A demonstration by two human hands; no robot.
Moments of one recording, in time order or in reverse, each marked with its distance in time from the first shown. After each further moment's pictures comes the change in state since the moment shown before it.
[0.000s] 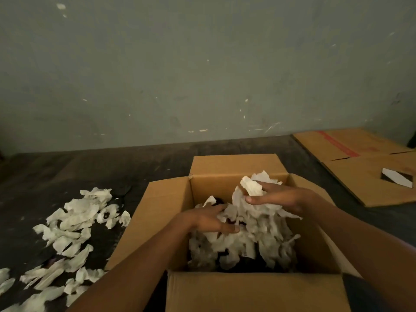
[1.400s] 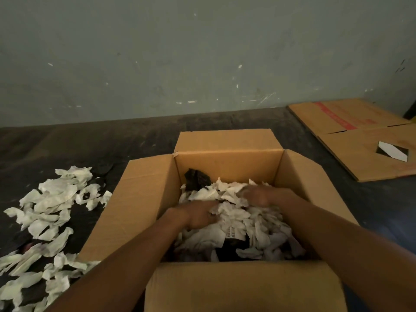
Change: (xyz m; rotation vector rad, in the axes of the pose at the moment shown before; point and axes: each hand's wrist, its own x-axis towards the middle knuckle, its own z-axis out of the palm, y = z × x) left_hand 0.066 -0.034 0.042 0.225 -0.021 0.044; right_hand 0.086 0.079 0.026 -0.486 -0.019 0.295
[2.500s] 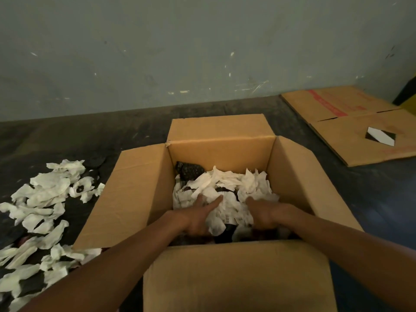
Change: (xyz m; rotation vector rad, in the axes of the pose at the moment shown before) left_hand -0.029 0.020 0.028 0.050 -0.125 0.031; right_hand -0.076 0.000 0.049 -0.311 -0.038 -0.064
